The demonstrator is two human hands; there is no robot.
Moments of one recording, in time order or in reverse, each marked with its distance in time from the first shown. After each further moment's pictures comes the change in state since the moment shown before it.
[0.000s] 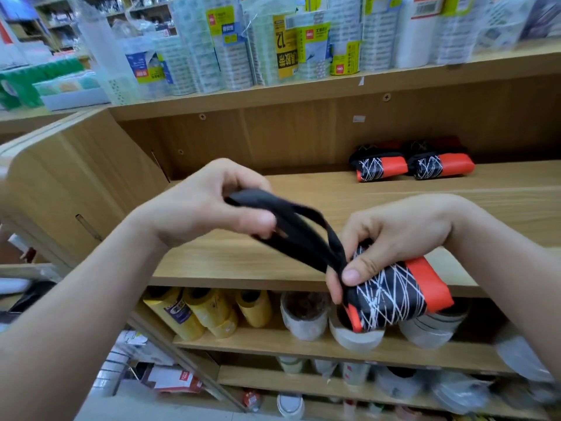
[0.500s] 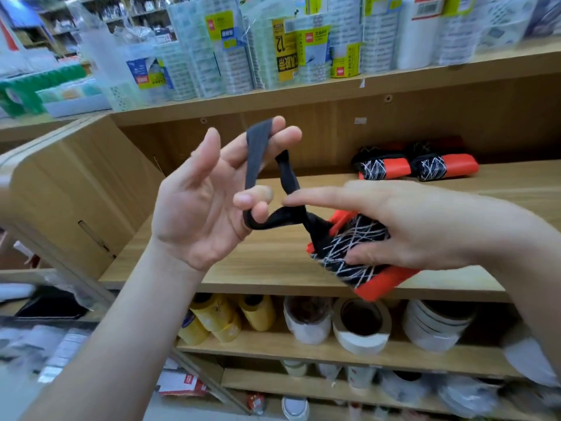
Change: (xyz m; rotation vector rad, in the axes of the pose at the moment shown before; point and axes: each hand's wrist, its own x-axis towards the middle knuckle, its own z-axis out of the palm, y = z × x) left_hand 0.006 -0.005 0.019 -1.244 -0.033 0.182; right_hand -0.021 -0.037 0.020 -0.606 0.573 0.124
